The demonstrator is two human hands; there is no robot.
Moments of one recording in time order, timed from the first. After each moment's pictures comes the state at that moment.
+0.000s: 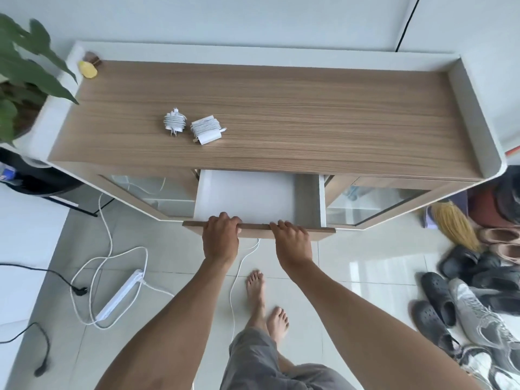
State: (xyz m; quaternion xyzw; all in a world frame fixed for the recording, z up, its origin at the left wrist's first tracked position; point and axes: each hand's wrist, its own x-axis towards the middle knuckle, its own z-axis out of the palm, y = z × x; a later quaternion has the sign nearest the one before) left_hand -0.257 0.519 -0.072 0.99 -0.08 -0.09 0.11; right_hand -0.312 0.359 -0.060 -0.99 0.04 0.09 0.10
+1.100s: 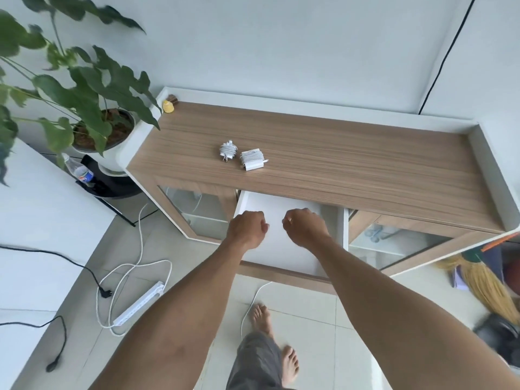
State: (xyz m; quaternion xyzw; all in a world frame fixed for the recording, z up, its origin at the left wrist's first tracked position) left_hand -0.237 0.534 0.030 0.98 -0.08 -0.14 0.14; right_hand -0.256 0.379 0.049 -0.98 0.02 0.14 0.16
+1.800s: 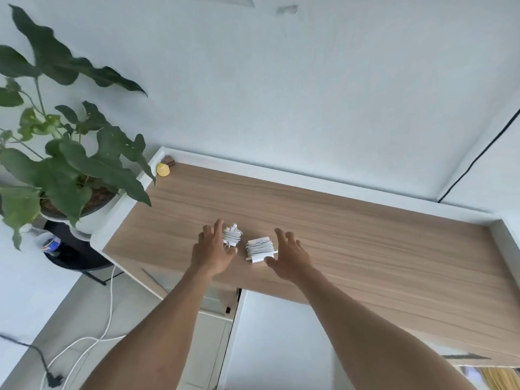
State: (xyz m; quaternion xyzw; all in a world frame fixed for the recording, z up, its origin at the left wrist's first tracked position) left_hand -0.005 0.620 0.030 0.97 0.03 -0.12 0.22; right_hand -0.036 0.425 0.055 -0.97 0.04 0.17 0.19
